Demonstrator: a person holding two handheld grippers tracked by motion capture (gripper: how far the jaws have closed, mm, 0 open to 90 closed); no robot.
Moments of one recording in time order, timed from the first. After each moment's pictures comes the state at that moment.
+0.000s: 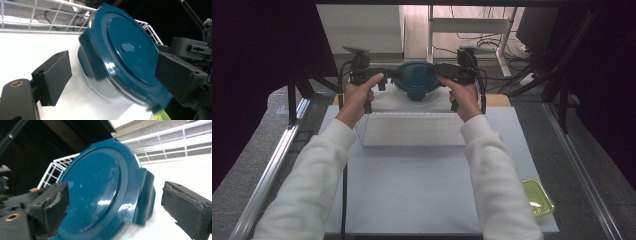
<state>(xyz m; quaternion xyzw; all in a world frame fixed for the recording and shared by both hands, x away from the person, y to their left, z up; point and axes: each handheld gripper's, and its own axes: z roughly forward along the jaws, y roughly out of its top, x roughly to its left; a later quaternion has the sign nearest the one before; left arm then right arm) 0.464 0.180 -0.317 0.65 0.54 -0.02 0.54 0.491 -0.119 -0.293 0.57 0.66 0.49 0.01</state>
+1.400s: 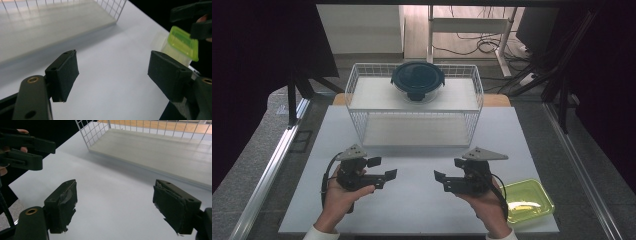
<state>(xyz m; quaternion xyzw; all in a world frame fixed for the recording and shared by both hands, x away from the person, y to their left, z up) 0.244 0.160 -0.430 0.76 0.44 0.08 0.48 0.256 -0.165 -0.399 0.41 0.78 0.46 0.11</state>
